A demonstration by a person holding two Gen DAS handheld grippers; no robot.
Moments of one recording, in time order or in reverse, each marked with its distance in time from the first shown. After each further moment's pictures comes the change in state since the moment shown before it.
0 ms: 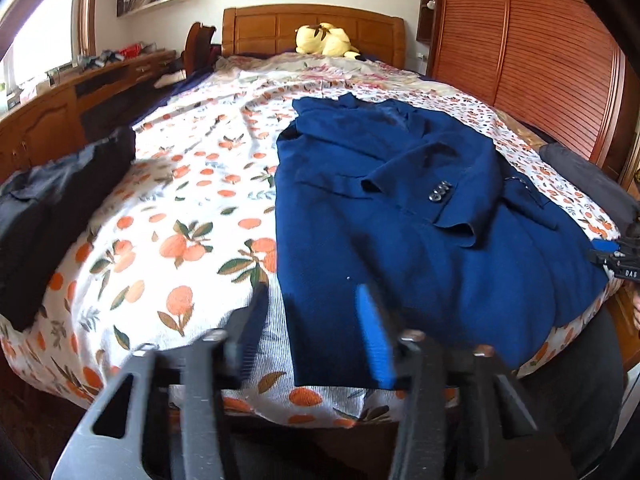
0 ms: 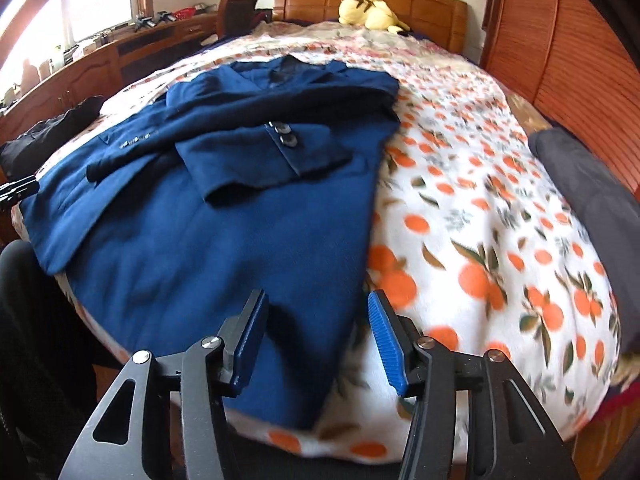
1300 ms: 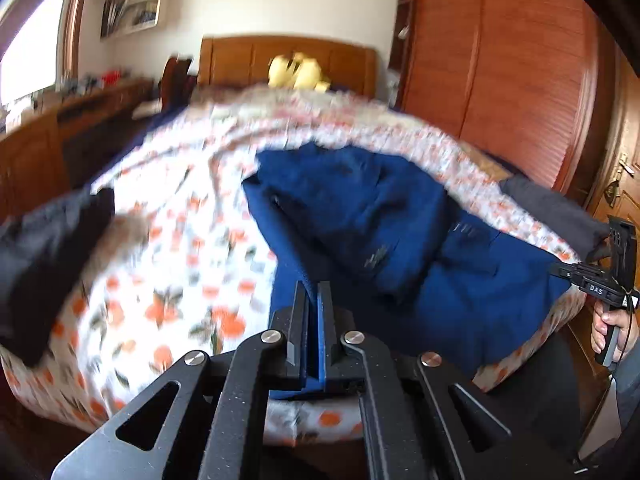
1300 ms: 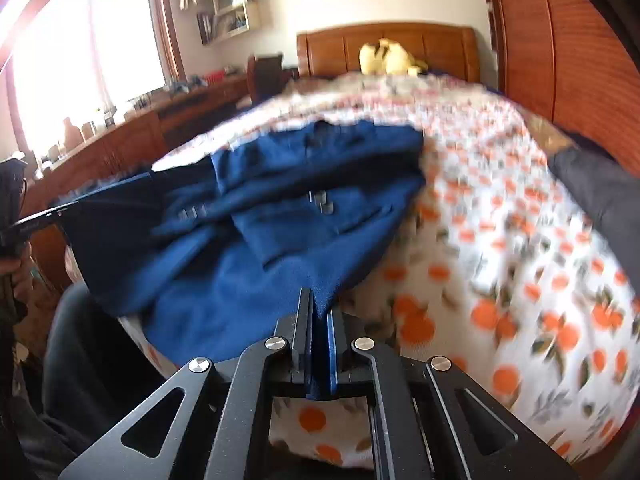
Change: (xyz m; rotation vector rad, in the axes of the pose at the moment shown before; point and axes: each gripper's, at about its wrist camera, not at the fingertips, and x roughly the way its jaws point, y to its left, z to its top) left arm -0.068 -0.040 0.055 0.041 -0.130 -0.106; right arm -0.042 -0.019 -0.004 0.082 -0.244 0.197
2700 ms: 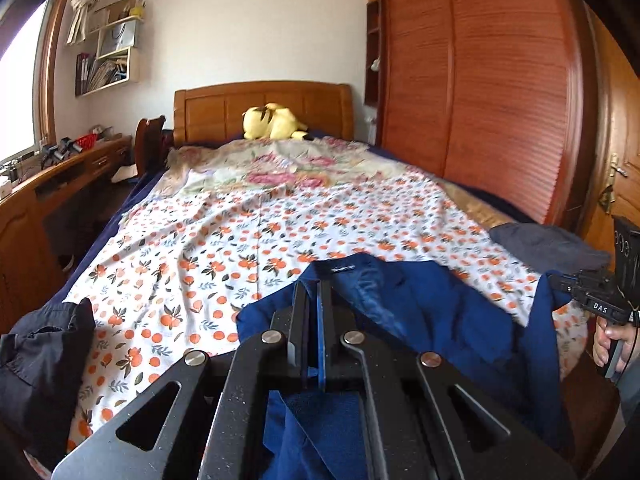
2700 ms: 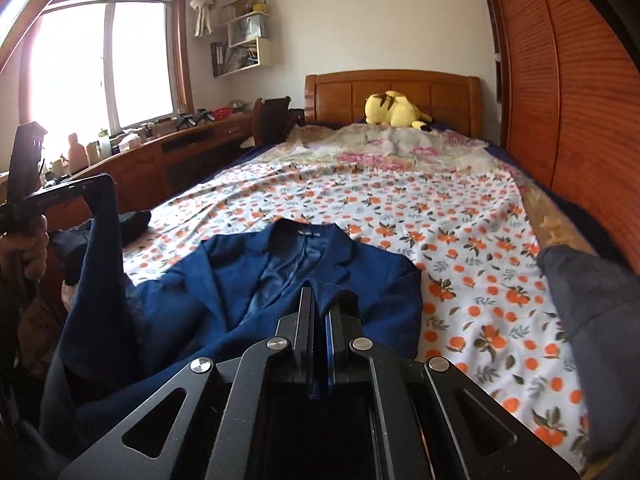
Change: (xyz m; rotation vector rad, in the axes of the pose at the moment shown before) left arm 0.050 -0.023 0.111 0.097 -0.110 0.005; right arm -0.025 -0.038 0.030 -0.074 -0.124 -0.013
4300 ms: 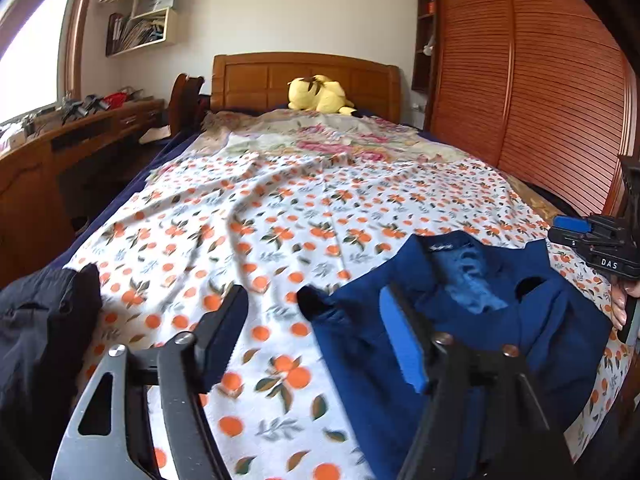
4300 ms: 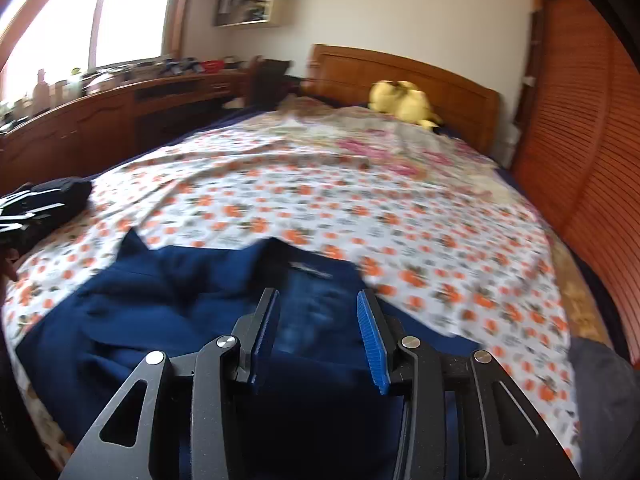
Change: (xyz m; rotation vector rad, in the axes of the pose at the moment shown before) left arm 0.085 0.117 -0.048 -0.100 0.052 0.076; right arm 0.170 0.122 0.098 -0.195 0.107 -0.122
